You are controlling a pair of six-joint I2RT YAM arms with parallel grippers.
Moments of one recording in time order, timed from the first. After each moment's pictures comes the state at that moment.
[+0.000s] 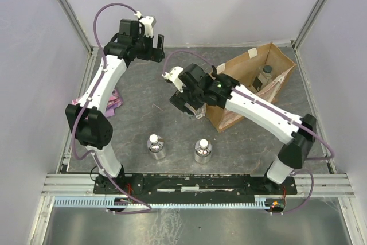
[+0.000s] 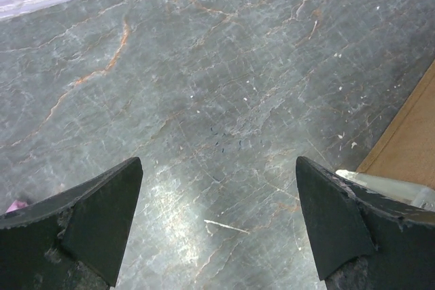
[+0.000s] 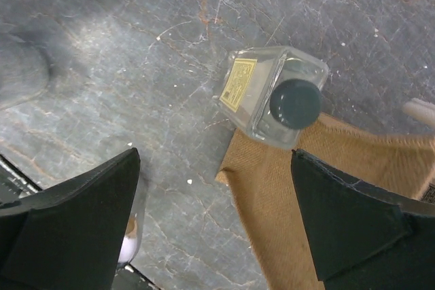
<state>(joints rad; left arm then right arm) -0.24 1.80 1.84 -0.66 0.18 0.02 0.93 1.64 1.68 -0.93 0.18 -0.10</state>
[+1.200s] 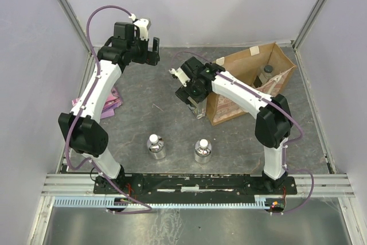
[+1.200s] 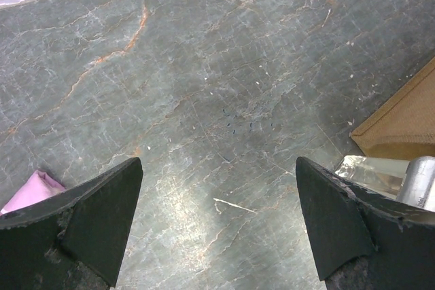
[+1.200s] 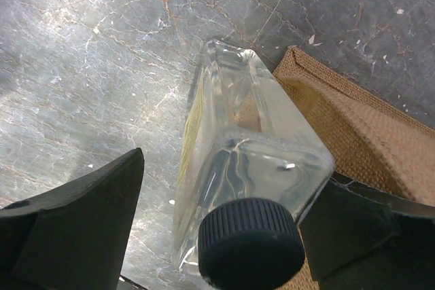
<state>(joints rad) -0.23 1.68 1.75 -0.68 0.12 0.03 0.73 1.94 1.75 -0.94 0.03 -0.13</state>
